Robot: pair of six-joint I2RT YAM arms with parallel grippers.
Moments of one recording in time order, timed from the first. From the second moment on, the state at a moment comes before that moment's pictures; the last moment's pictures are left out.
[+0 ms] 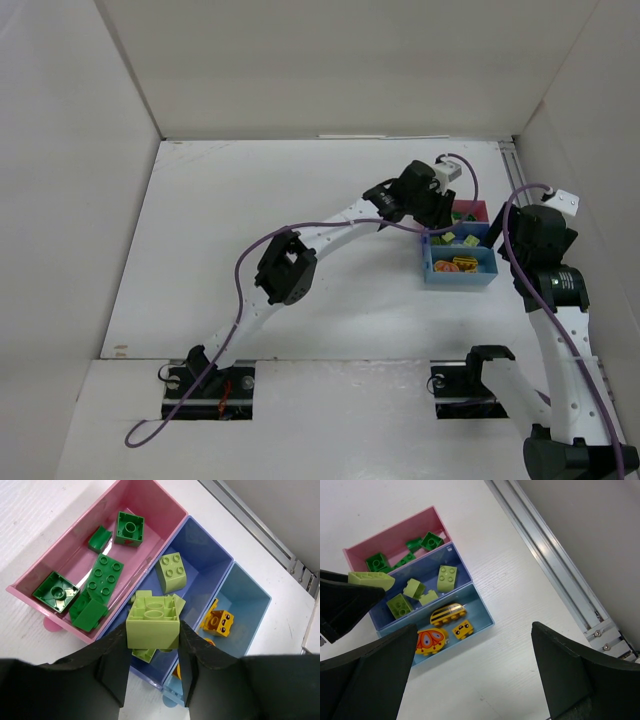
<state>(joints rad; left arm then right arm) -0.92 2.50 2.33 -0.34 0.30 -0.31 -0.01 0.77 0.97 -0.78 0.44 0.32</state>
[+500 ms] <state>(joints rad) -0.92 2.49 2.33 -0.34 0.28 -0.29 -0.01 0.77 0.97 -0.78 0.43 0.31</state>
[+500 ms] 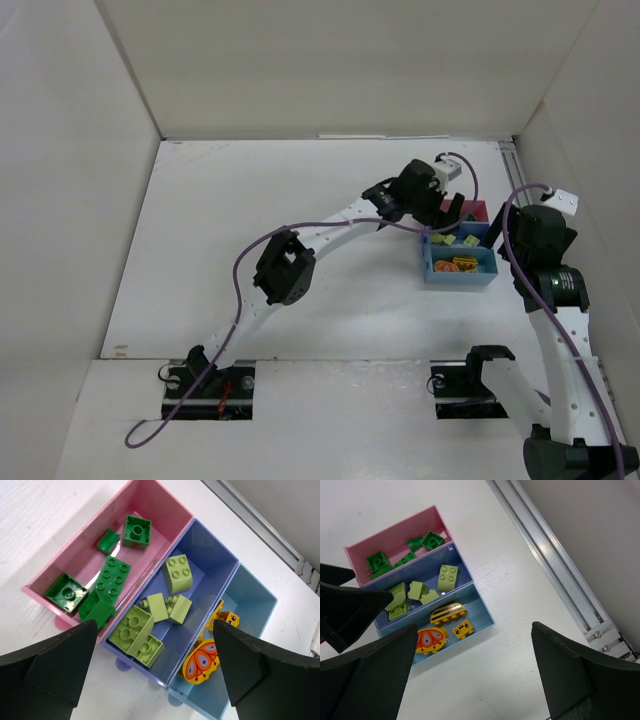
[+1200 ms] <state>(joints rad) -0.52 1.10 1.00 -0.24 -0.17 -0.50 -0.01 0.80 0.96 -0.68 0.27 0.26</state>
